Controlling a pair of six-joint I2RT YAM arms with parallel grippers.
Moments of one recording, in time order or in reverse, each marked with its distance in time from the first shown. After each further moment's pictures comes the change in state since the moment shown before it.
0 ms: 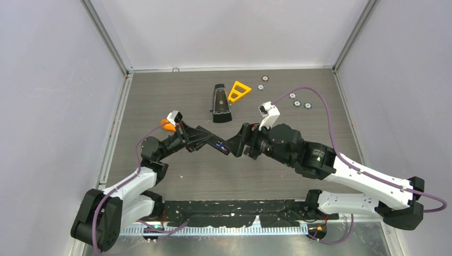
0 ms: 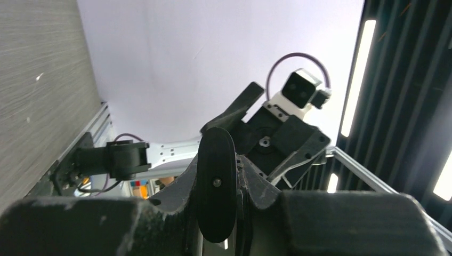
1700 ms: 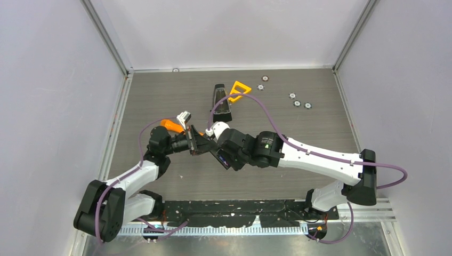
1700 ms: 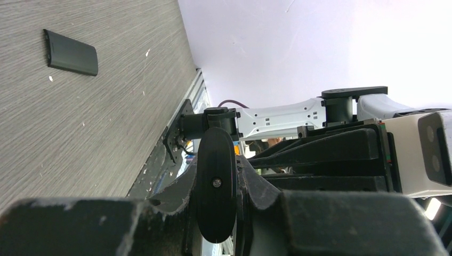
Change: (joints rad) left arm 0.005 0.073 0.080 -0.345 0.173 0.532; right arm 0.105 0.448 0.308 -0.469 -0.043 -0.452
